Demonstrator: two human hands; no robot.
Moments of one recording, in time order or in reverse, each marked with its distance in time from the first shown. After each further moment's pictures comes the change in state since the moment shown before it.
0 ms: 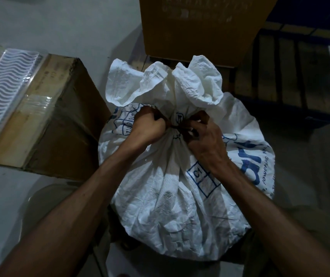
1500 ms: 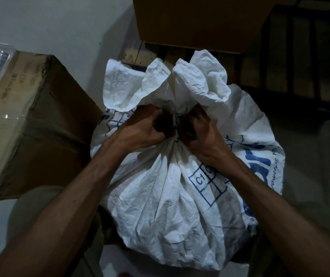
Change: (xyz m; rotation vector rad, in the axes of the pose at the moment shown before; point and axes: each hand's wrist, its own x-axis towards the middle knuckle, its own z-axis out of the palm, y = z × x) left_hand 0.043 -0.010 -0.006 0.268 -0.276 0.424; right_hand 0.037 0.043 0.021 0.081 -0.191 -0.062
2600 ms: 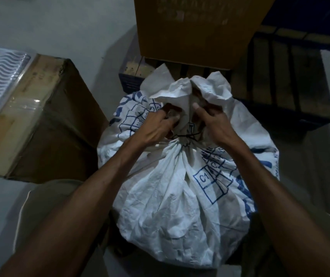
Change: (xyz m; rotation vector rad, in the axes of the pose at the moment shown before) left_hand 0.003 0.003 0.038 -0.315 0.075 -0.208; right_hand 0.000 -0.017 -0.049 0.407 0.045 0.540
